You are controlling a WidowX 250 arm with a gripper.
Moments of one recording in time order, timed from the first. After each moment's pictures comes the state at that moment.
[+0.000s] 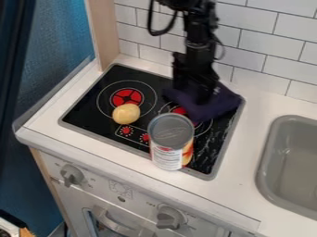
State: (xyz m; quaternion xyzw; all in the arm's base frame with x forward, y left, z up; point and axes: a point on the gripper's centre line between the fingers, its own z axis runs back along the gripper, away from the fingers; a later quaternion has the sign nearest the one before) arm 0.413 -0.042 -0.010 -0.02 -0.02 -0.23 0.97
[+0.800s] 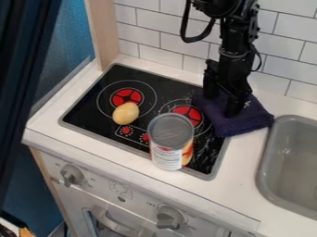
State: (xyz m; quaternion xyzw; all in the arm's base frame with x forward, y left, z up) arm 0.409 -0.080 -0.001 -0.01 -0.02 -0.29 0.96
